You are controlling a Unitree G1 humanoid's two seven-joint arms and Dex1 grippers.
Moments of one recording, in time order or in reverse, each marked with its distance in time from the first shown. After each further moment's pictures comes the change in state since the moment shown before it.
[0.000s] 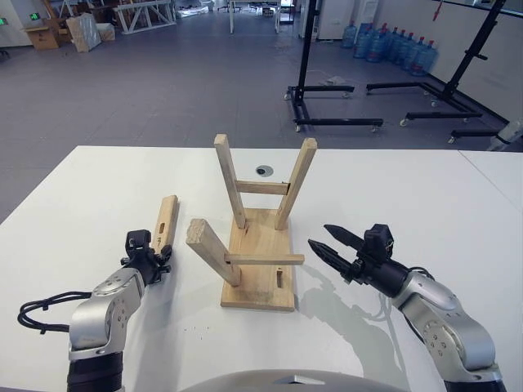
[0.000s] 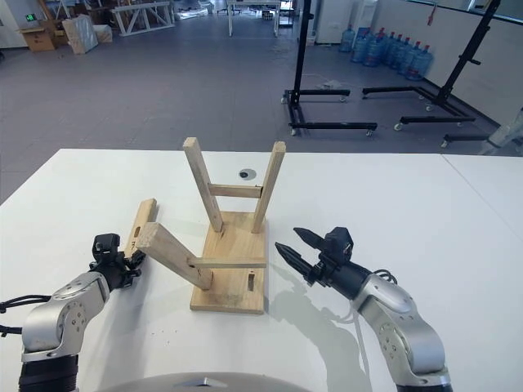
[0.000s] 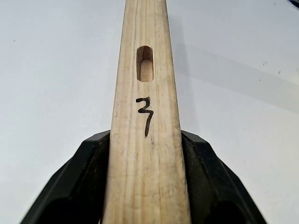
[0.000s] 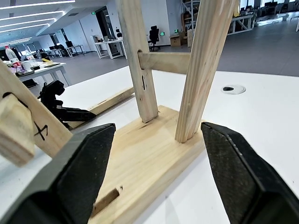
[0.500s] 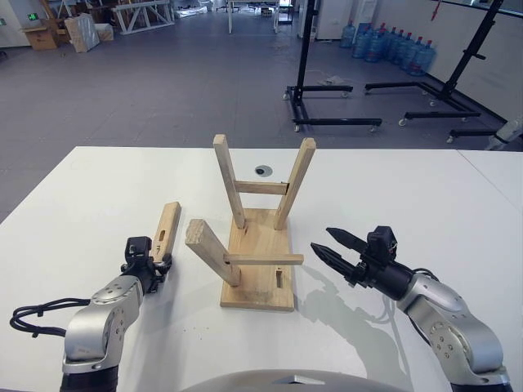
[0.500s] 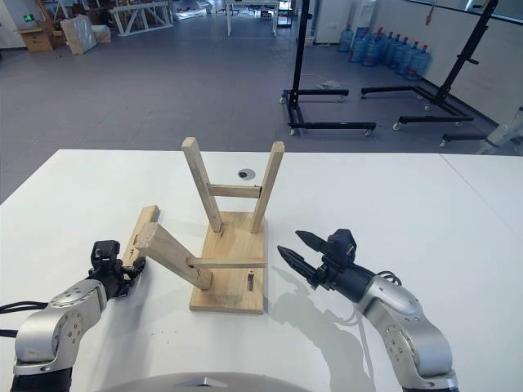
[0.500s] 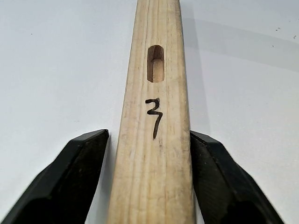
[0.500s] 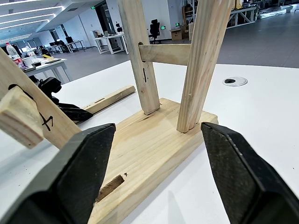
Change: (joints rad) left arm 0.120 0.071 -0.122 -0.151 0.076 0.116 0.084; right arm 0.052 -0.024 0.014 -0.016 -0.025 0.028 0.014
